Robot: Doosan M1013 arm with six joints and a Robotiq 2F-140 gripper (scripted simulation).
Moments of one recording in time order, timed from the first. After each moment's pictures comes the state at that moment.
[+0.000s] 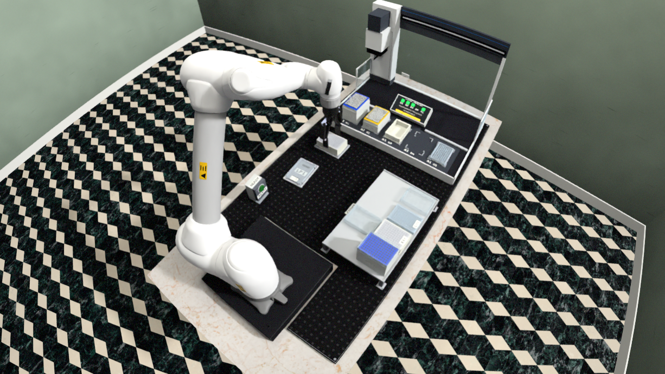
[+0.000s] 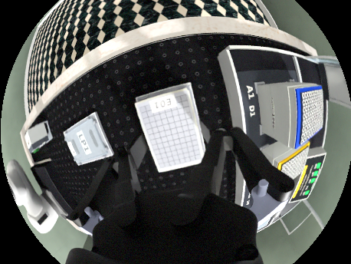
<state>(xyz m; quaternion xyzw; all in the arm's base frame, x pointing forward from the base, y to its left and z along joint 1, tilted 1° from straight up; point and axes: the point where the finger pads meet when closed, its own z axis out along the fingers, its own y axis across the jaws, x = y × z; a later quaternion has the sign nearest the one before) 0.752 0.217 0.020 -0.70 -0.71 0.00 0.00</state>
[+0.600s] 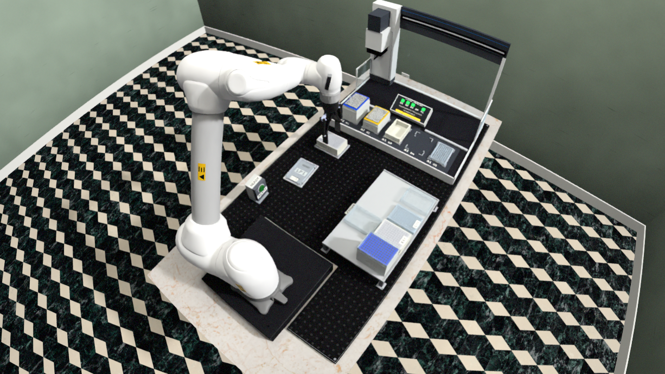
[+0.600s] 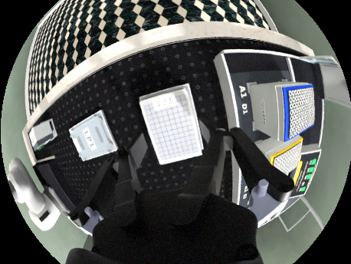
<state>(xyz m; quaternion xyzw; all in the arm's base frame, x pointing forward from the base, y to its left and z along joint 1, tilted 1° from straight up) 0.752 0.217 0.046 -0.70 -0.71 0.00 0.00</state>
